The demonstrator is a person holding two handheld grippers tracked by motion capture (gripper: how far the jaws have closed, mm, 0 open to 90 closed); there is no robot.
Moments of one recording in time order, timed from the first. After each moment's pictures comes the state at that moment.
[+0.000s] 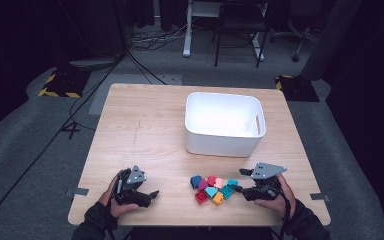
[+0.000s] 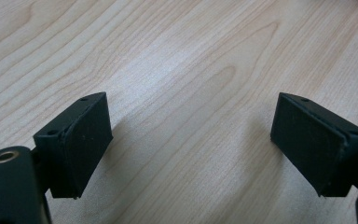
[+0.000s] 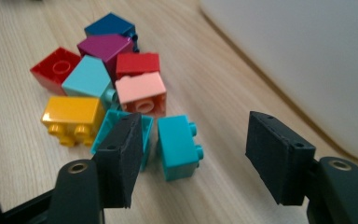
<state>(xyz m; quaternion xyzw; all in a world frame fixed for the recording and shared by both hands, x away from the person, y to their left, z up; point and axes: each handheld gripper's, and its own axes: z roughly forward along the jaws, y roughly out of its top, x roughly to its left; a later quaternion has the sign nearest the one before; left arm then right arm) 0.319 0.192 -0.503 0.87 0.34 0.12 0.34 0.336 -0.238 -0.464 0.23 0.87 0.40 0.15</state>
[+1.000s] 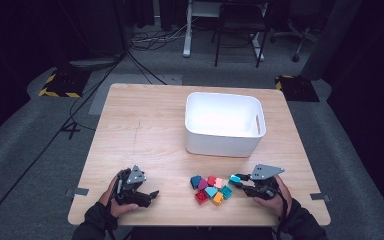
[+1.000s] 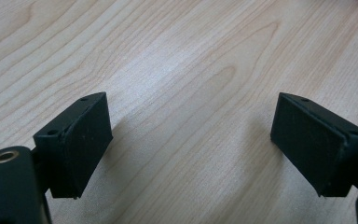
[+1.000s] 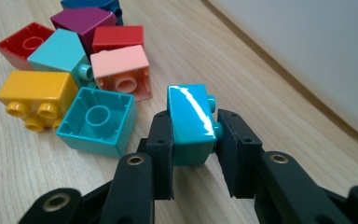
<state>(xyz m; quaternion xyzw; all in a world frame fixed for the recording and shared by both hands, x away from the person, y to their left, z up) 0.319 0.192 -0.503 0.87 0.34 0.12 0.34 0.346 -0.245 -0.491 0.23 0.87 0.41 0.14</state>
